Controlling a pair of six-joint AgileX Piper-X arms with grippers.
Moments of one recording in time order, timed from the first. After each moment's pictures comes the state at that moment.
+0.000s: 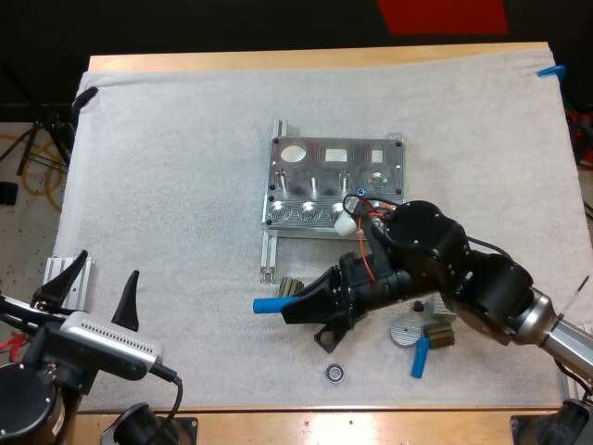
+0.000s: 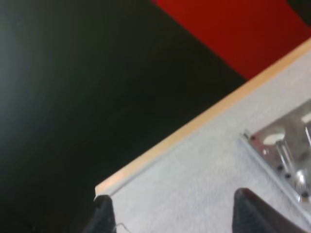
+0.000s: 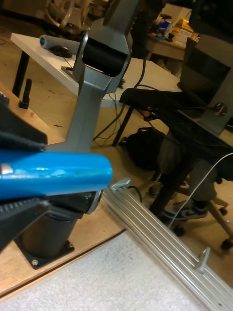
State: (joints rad) left arm -0.78 0.38 -1.09 1.11 -0.59 -1.49; right arm 0.89 1.20 -1.02 0.36 -0.81 -1.30
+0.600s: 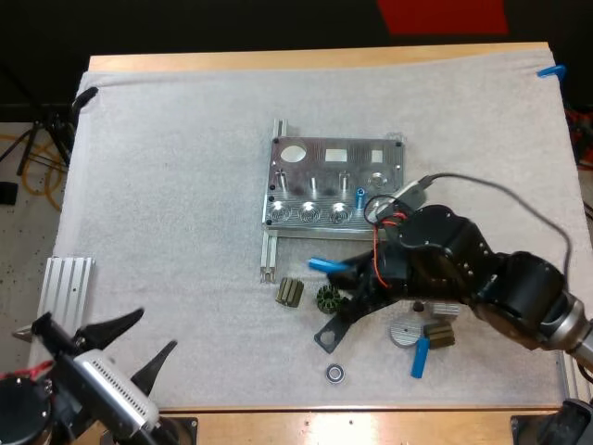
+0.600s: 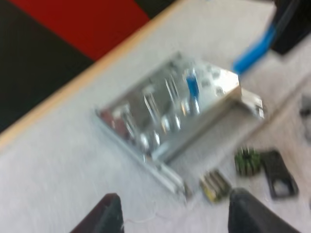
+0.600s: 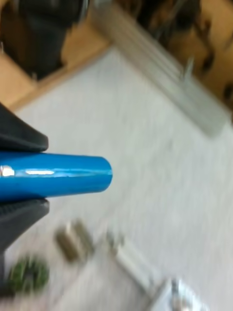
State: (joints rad) left arm -0.78 0.36 -1.15 1.39 -0.15 -1.60; right arm 0.89 1.14 -1.13 0.80 -0.24 -1.55
